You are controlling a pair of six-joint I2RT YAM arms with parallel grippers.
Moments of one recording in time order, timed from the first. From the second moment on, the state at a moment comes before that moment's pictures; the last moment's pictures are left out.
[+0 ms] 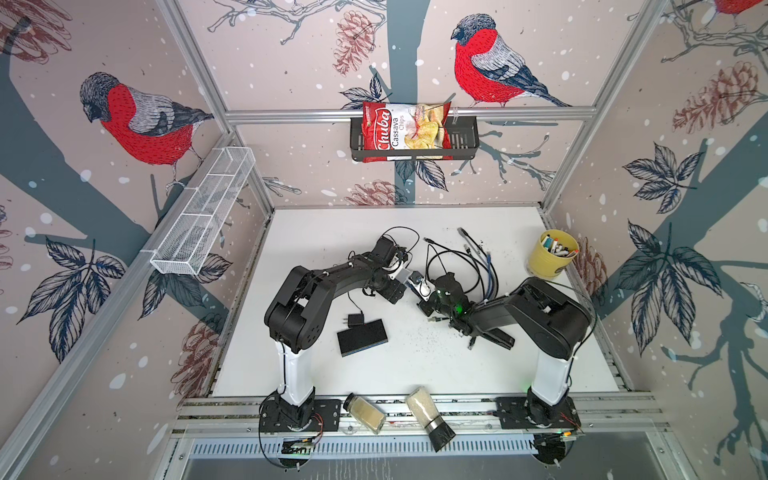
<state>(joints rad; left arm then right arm) -0.54 1.92 1.20 -0.44 0.15 0.16 0.78 1.88 0.68 0.69 -0.02 -0.28</state>
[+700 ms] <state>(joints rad) -0.58 1.81 1.13 -0.39 0.07 0.21 0.80 1.86 0.69 0.64 -0.01 -0.27</state>
